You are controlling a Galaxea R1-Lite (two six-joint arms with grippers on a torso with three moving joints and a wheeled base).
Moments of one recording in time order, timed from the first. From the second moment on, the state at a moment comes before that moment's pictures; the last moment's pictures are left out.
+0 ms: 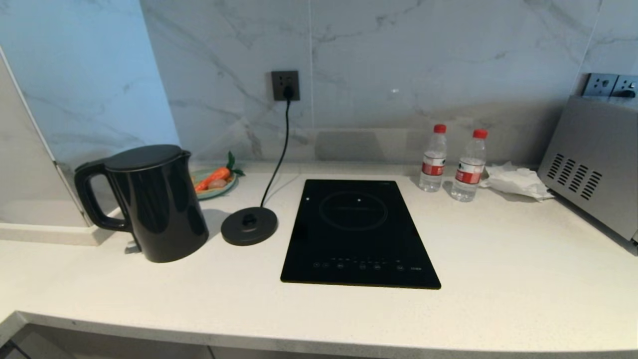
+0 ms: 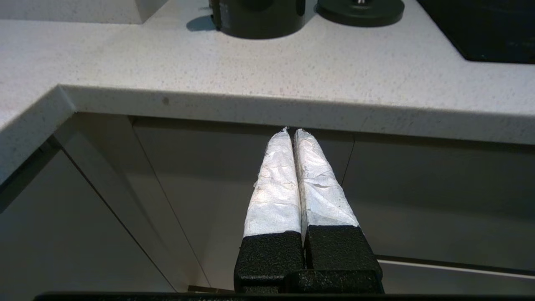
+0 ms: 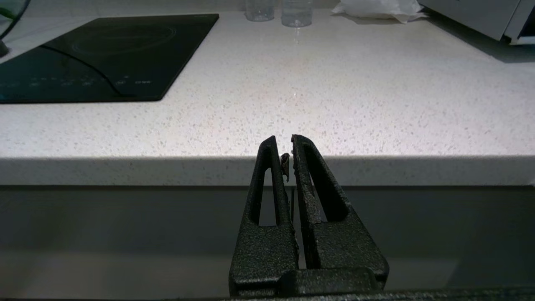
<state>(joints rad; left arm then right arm) 0.00 0.00 -0.08 0.22 0.01 0.01 0.00 0.00 0.00 -0.01 0.00 0.00</state>
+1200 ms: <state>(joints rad) 0.00 0.00 -0.08 0.22 0.01 0.01 0.00 0.00 0.00 -0.01 0.00 0.00</state>
